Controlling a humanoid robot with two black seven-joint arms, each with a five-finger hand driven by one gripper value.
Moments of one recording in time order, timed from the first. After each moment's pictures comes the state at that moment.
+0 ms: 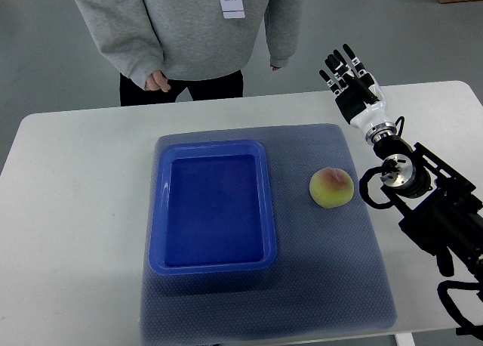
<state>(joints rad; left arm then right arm) 0.00 0.00 -0.06 -0.27 0.01 0.00 0.20 0.66 -0.06 1.06 0.69 -0.15 0.22 0.33</state>
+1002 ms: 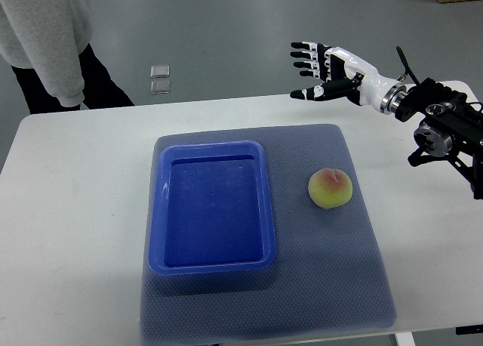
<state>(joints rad) 0.00 0.00 -0.07 -0.27 0.01 0.00 0.20 0.98 -0.47 0.42 0.90 -0.76 0.31 0.22</state>
